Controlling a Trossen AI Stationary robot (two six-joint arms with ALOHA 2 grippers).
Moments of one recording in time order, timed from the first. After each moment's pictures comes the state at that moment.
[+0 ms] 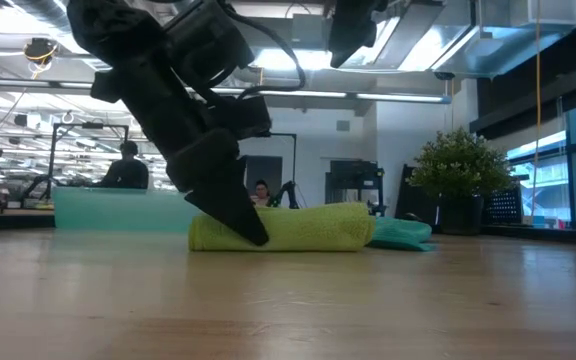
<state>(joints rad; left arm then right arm) -0.15 1.79 0.82 0.09 -0.25 -0.29 0.01 1.82 1.88 -1.22 0.02 0.18</state>
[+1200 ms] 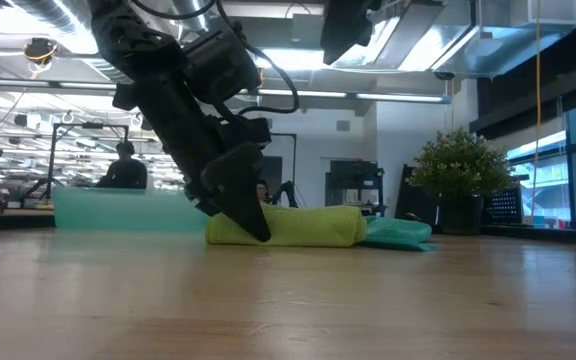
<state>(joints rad) -0.03 1.79 0.82 0.03 -0.25 -0.42 0.01 1.82 1.88 -1.18 0.02 0.18</state>
